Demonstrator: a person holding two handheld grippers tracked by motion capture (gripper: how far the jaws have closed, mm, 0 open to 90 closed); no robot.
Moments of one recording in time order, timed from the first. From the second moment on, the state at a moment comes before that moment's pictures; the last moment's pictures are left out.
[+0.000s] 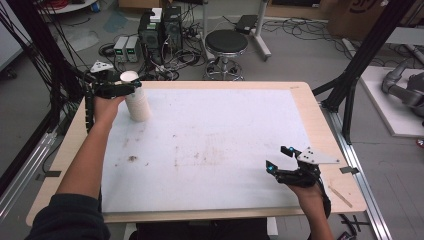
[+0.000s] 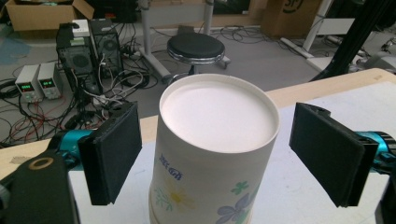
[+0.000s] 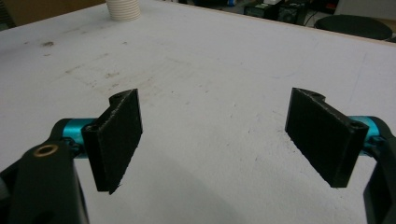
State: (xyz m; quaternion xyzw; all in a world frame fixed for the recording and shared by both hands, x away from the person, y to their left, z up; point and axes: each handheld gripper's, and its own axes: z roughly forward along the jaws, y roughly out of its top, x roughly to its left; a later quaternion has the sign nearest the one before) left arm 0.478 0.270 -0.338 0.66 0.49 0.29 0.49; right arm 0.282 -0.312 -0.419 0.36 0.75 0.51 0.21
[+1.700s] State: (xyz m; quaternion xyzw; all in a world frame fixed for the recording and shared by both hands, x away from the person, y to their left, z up) left arm 0.396 0.288 -0.258 0.61 0.40 0.32 0.60; right arm 0.280 -0.305 -0.418 0.36 0.76 0.50 0.21
